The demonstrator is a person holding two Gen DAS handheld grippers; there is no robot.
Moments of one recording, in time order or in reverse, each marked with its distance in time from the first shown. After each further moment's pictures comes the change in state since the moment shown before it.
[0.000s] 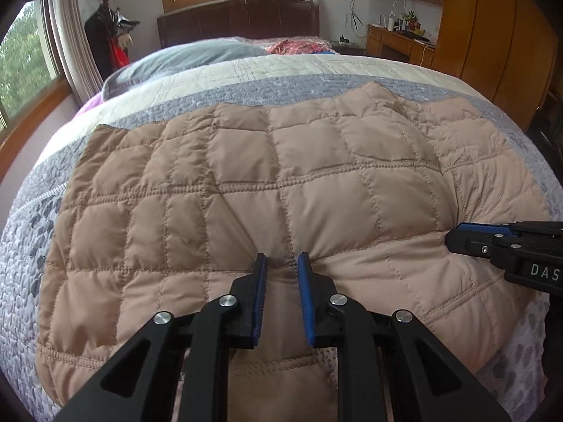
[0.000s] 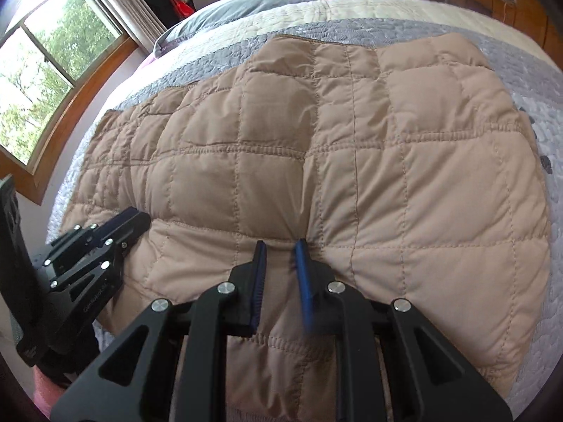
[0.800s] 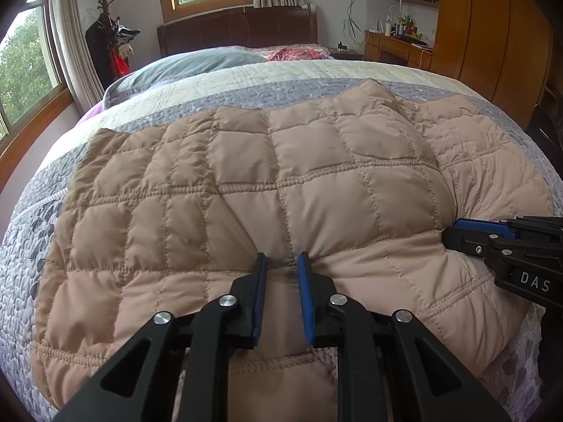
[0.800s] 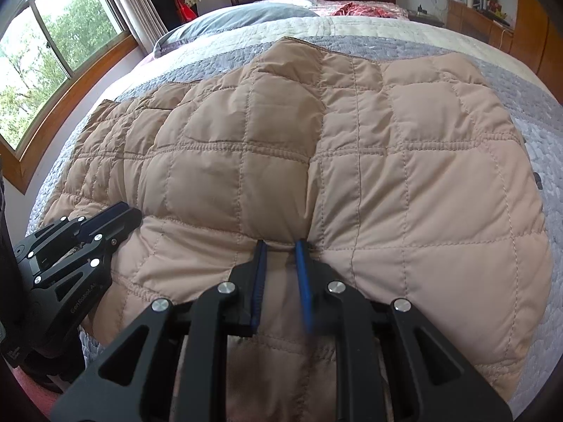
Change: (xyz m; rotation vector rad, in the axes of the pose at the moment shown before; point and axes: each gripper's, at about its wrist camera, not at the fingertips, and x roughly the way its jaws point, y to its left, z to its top) left arm -0.005 -0.007 -0.008 0.014 -0.027 0.008; right arm 0.005 0.010 -0.009 -0.041 -0.058 -0.054
